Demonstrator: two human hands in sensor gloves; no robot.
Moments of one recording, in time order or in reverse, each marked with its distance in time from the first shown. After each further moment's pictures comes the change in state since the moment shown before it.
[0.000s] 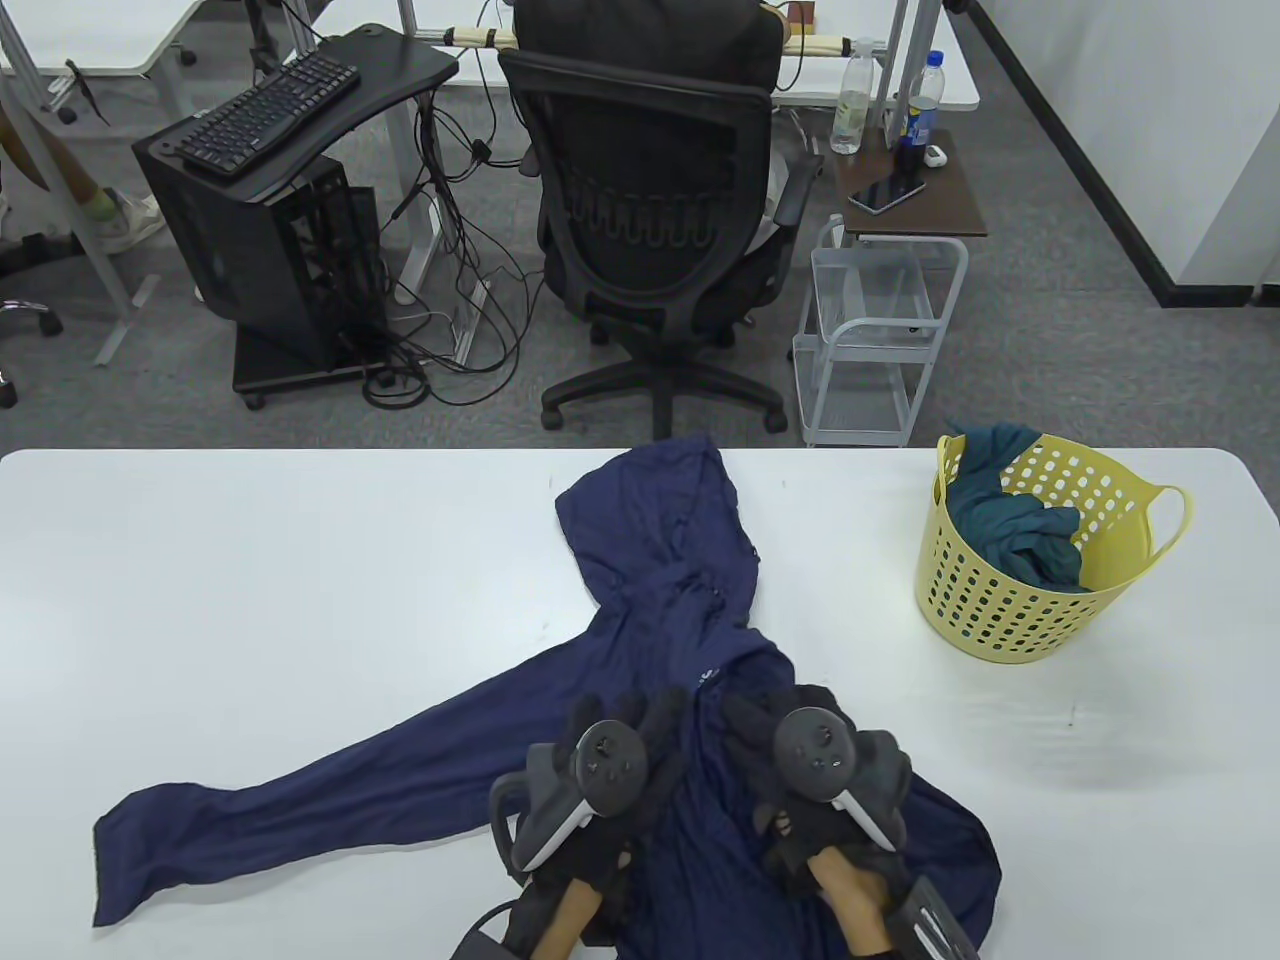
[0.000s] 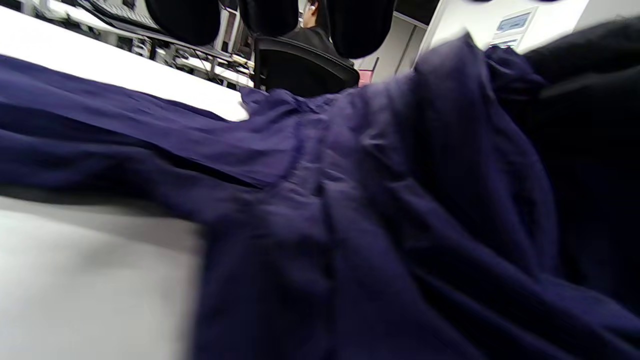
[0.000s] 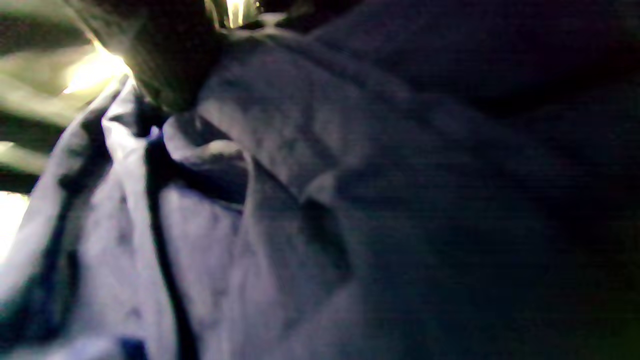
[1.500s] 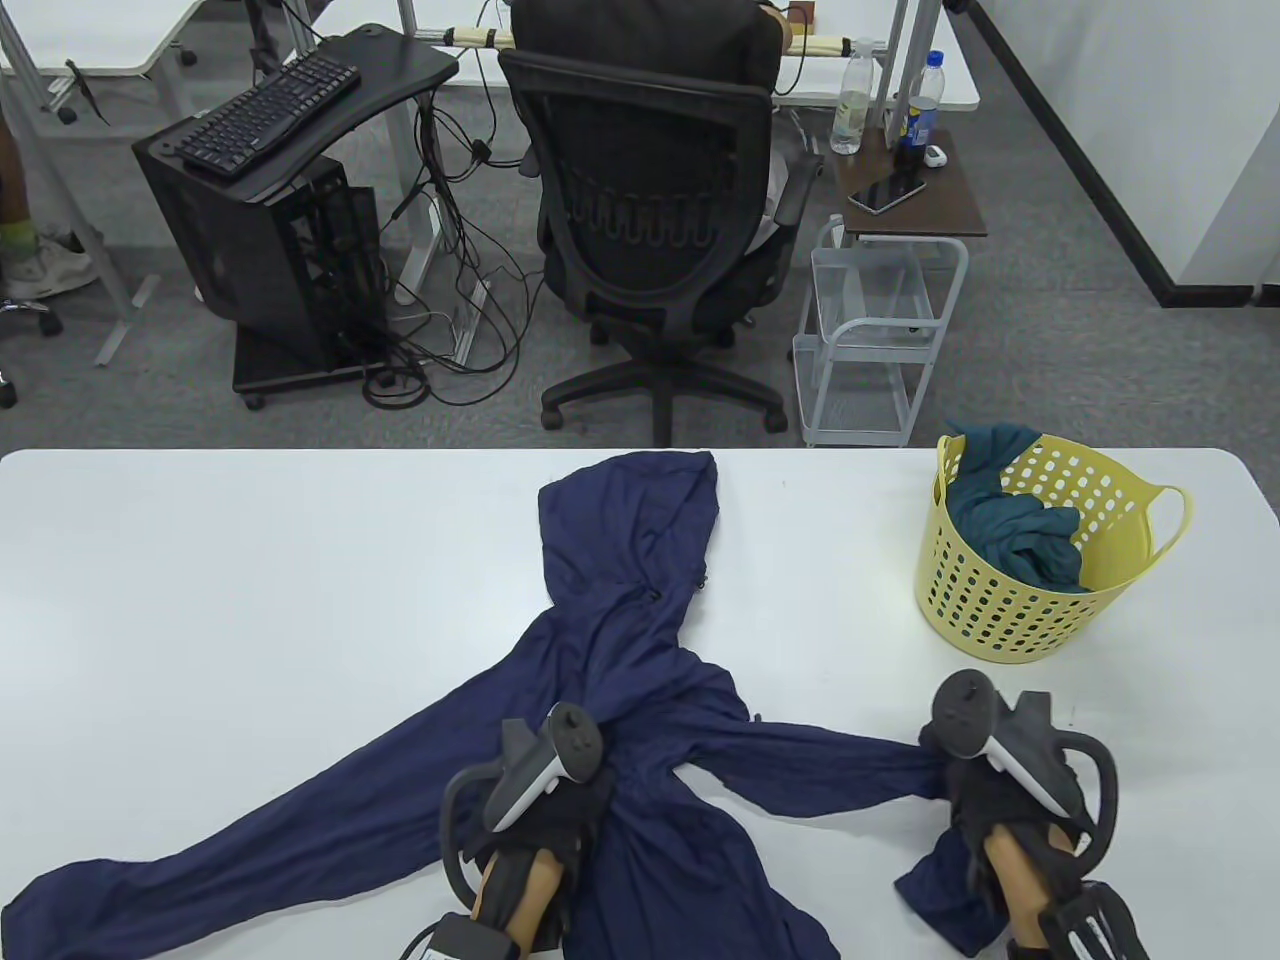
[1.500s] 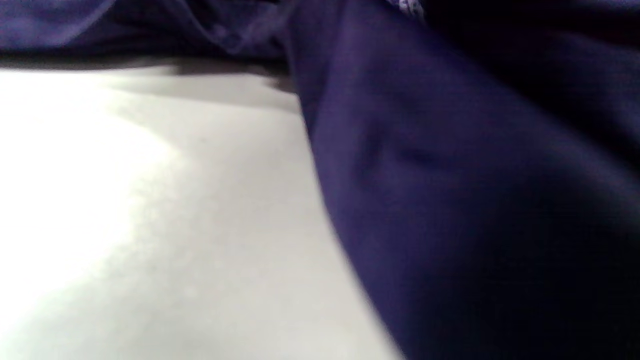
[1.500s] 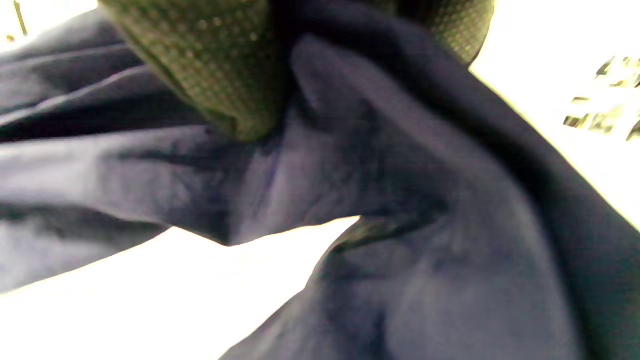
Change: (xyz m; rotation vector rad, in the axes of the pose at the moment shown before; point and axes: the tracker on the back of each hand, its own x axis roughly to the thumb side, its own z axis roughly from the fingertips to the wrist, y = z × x) left_hand -0.054 -0.025 -0.019 -0.292 0.312 -0.172; right_hand -0.147 -0.107 0.020 0.069 0.453 0.333
